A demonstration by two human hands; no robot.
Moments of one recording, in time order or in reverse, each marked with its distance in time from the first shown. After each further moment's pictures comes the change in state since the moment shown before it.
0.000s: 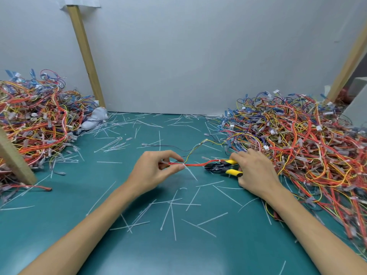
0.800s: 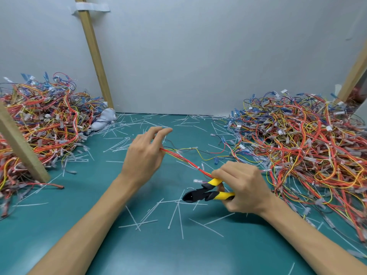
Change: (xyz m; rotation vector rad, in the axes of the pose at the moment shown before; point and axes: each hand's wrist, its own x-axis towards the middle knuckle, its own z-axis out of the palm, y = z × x) left_hand 0.009 -0.002 -0.028 0.668 0.322 0.224; right_hand -0.014 -0.055 -0.025 0.415 0.472 -0.505
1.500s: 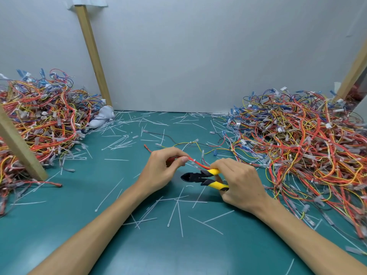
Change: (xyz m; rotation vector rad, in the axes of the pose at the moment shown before) left_hand -0.017 0.030 0.021 -0.804 -0.238 -0.246; right_hand -0.002 -0.003 0.009 -0.069 -0.078 0.218
